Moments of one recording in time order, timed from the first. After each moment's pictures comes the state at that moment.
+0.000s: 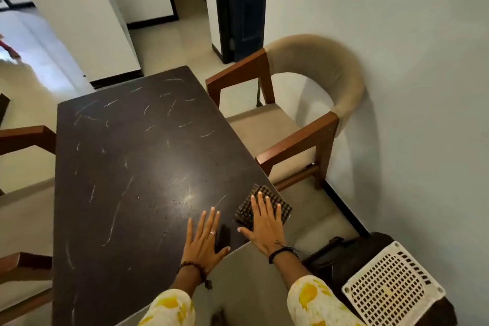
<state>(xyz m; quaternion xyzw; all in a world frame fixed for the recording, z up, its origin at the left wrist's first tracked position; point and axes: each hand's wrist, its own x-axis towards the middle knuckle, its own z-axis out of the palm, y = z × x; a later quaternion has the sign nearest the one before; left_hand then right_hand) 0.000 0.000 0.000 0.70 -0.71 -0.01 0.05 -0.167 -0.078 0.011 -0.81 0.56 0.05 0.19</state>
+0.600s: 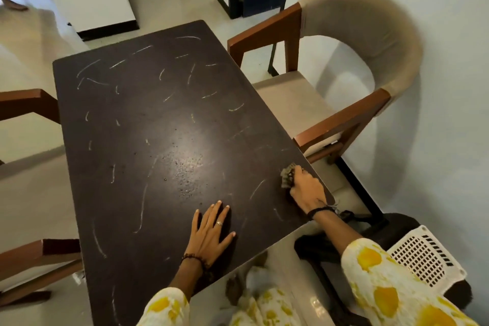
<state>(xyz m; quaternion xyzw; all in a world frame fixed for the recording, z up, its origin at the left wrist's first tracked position) 0.107 0.006 -0.040 0.69 -0.68 -0.22 0.00 -0.116 -0.144 0.039 -0.73 0.65 0.05 0.21</state>
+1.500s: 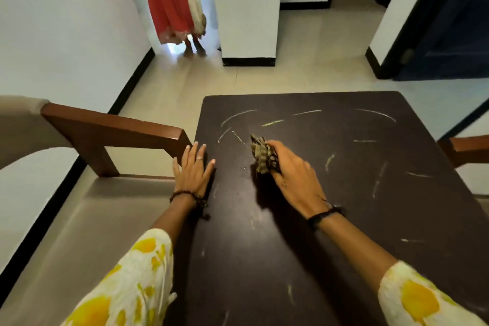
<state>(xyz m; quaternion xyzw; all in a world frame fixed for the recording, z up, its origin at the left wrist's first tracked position) 0.594 -0.244 -0.065 0.92 -0.36 -0.07 0.16 0.393 -0.360 0.016 -0.91 0.28 -0.19 0.23</state>
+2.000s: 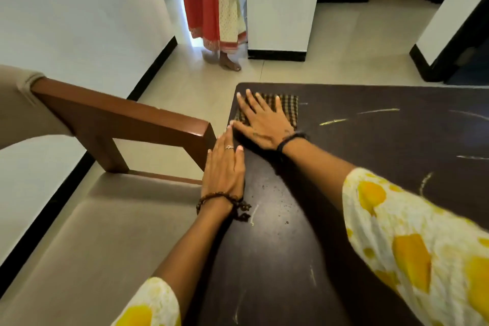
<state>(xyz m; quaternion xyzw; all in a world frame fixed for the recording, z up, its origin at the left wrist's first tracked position) 0.620 -0.271 -0.086 0.86 -0.34 -0.05 0.38 0.622 -0.421 -0.071 -0.98 0.16 -0.02 0.11</state>
